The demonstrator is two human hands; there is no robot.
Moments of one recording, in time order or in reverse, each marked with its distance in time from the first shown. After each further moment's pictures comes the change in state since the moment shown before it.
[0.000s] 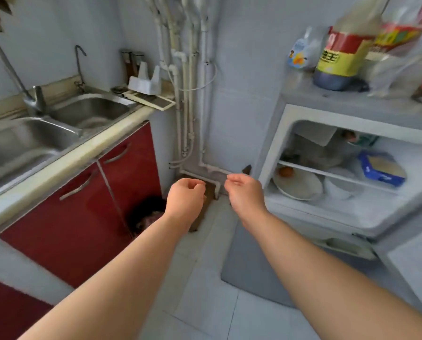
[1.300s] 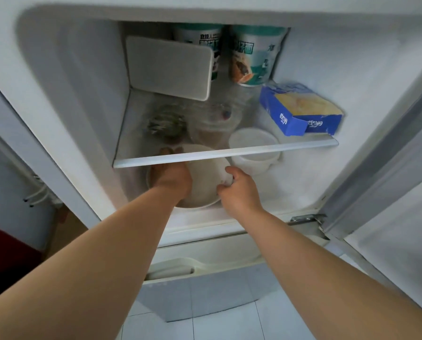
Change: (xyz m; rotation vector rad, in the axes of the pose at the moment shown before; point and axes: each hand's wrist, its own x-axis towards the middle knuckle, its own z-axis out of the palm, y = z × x) left_hand 0.216 -0.047 0.405 0.892 -0.318 0.523; right_hand 0.253 0.217 -0.194 -0.207 0.365 0.171
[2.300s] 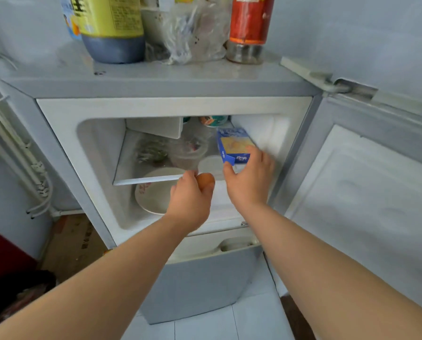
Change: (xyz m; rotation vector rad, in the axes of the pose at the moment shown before) left_hand -0.172 0.128 -0.106 -0.480 -0.079 0.054; right_hand -0.071 -0.063 -0.143 -0.158 0.547 -0.312
